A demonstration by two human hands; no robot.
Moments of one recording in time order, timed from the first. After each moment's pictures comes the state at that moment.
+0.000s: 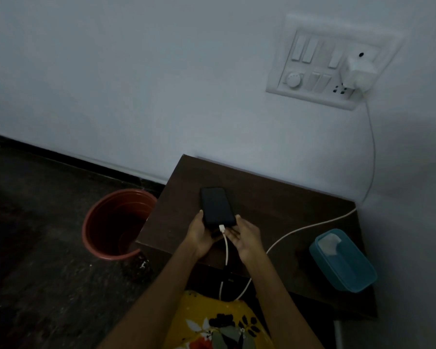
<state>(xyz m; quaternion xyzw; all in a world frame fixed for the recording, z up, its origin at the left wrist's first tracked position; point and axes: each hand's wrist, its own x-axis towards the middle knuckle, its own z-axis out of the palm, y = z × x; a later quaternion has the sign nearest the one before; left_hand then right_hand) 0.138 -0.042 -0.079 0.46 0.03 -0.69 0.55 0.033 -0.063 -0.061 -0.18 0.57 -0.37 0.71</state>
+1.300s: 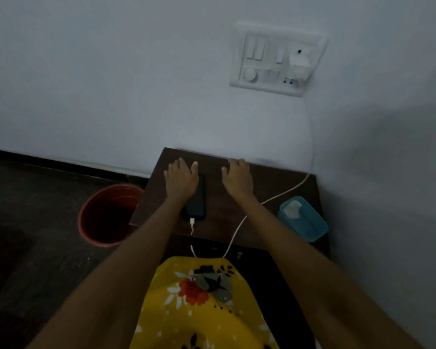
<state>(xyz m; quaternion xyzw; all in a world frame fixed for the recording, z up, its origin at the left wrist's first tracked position) 0.135 -0.053 0.007 0.80 -0.49 -0.22 0.26 0.005 -0.088 0.020 -0.72 0.64 -0.20 0.18</state>
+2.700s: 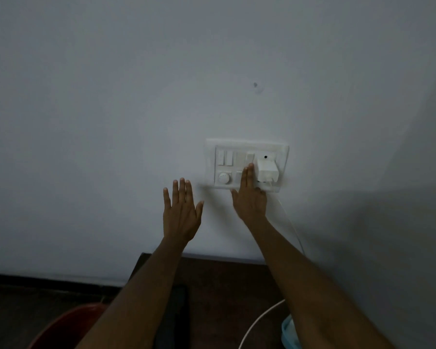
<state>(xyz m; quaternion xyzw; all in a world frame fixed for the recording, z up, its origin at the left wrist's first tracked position) 0.132 -0.195 0.088 0.72 -0.64 0.15 0.21 -0.028 -0.269 0.107 -0.74 0.63 -0.23 -0.05</state>
